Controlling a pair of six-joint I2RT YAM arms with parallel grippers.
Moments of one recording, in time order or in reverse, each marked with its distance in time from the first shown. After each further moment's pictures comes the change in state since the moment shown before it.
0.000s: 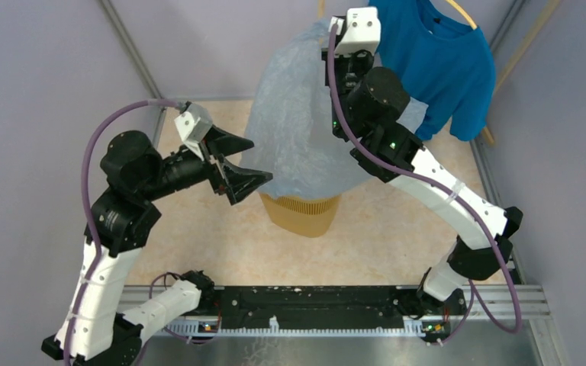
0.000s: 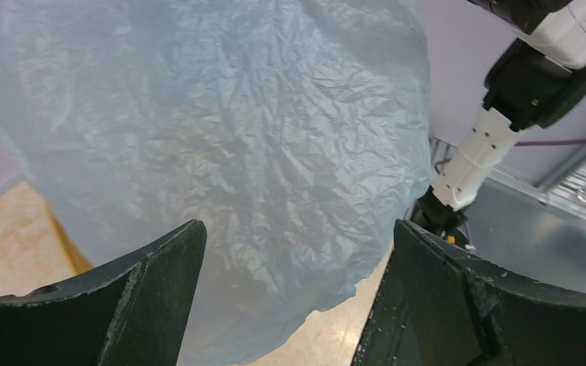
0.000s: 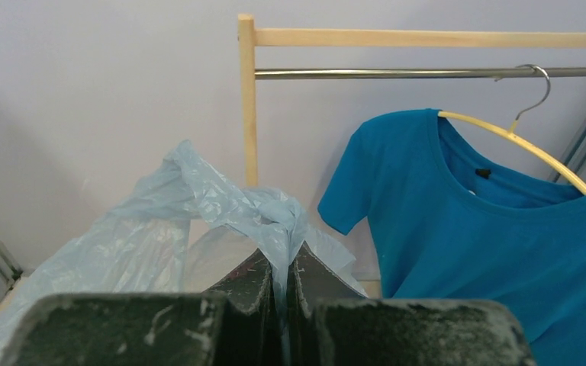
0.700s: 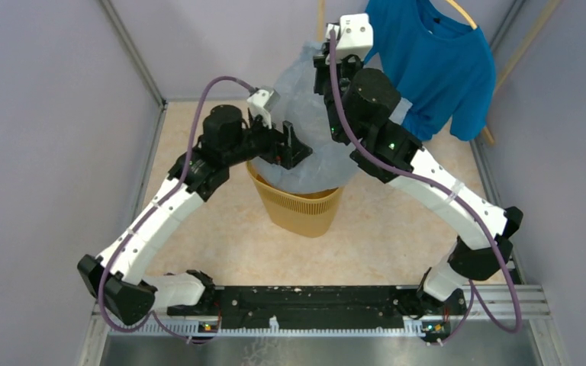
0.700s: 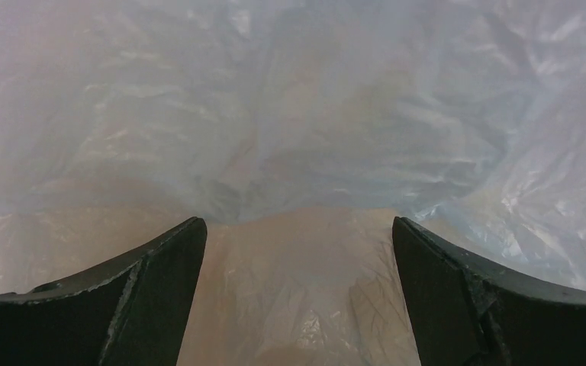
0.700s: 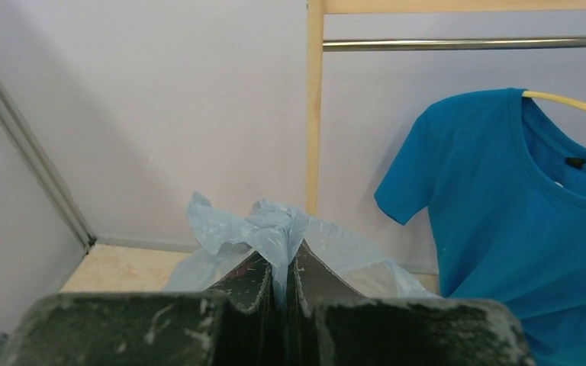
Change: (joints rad) left arm -0.113 0.319 -0.154 0.236 -0.245 -0.145; right arm 0.000 0.000 -0.005 -0.126 -0.114 0.186
